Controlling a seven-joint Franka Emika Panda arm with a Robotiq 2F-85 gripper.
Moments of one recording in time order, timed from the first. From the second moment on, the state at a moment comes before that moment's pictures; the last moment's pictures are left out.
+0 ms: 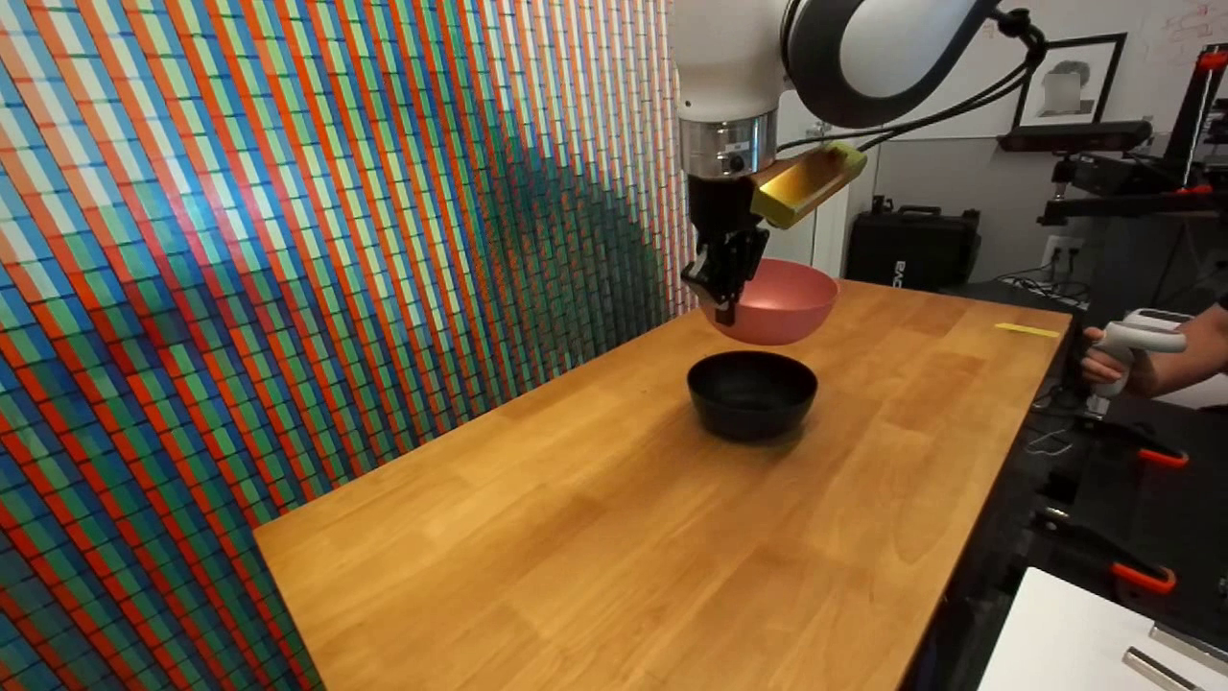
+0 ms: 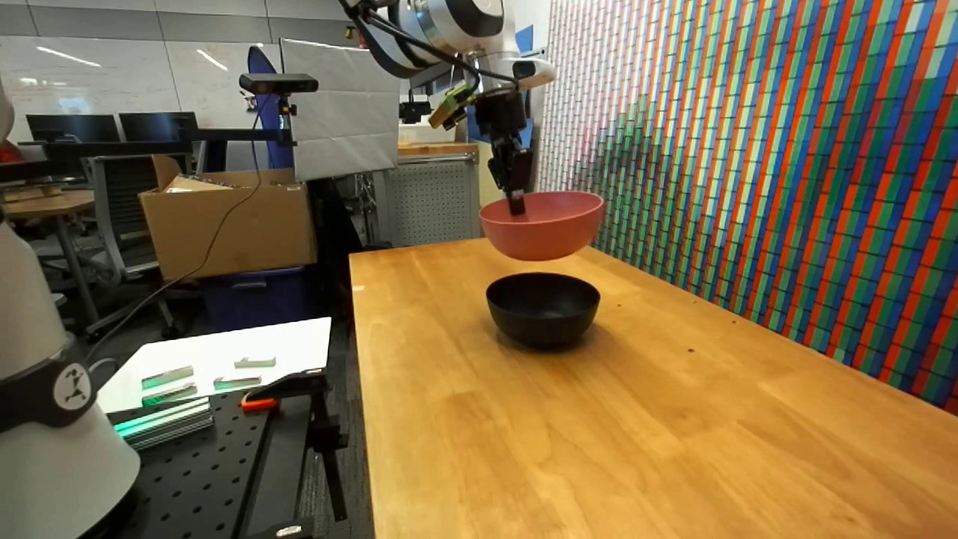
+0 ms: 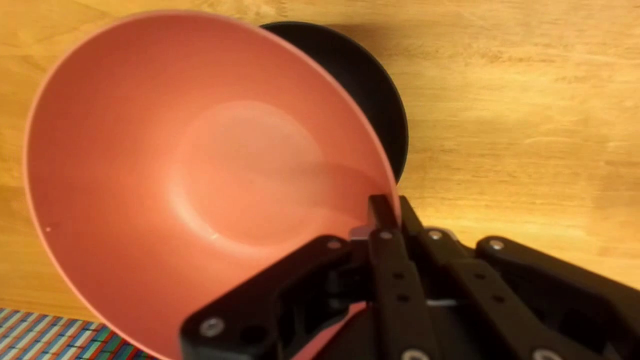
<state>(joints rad) 0.32 0.19 0.19 -2.08 -0.35 2.27 0.66</state>
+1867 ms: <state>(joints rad) 0.24 0.13 0.09 -2.12 -0.40 2.05 0.58</state>
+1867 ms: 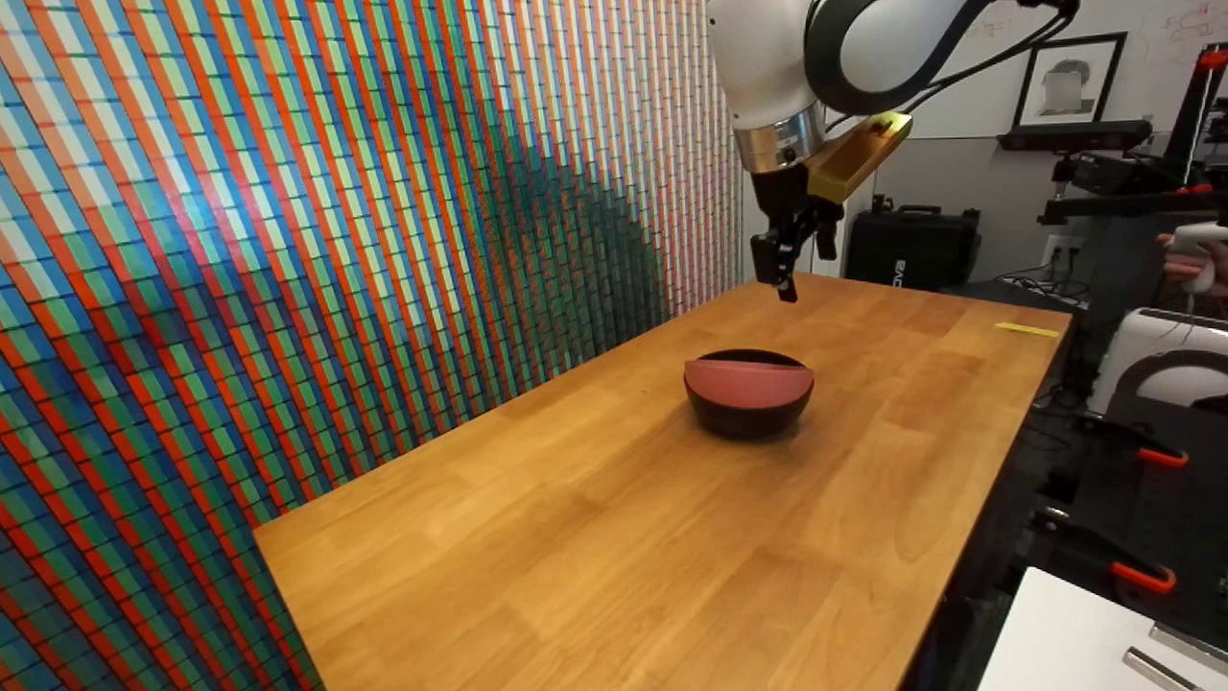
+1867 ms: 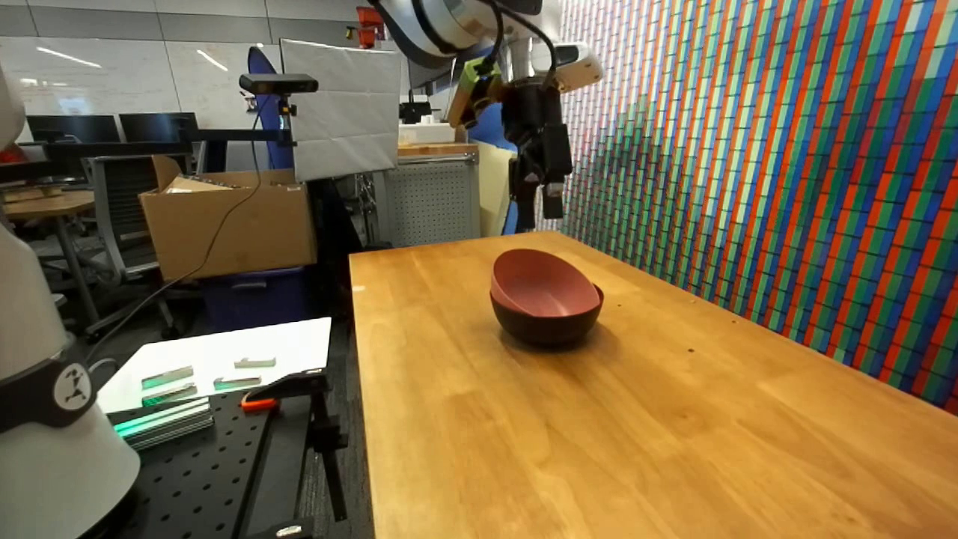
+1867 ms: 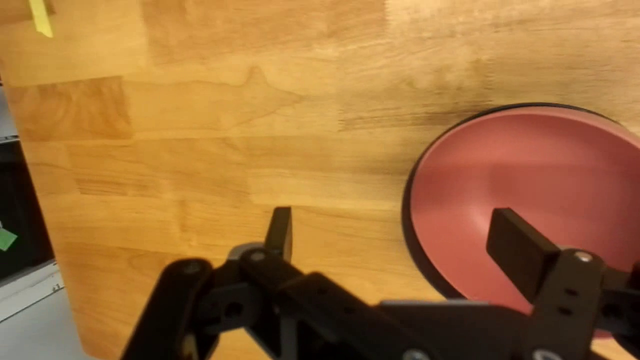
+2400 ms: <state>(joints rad) 0.10 -0.15 0.07 -2.14 -0.24 1.89 0.36</state>
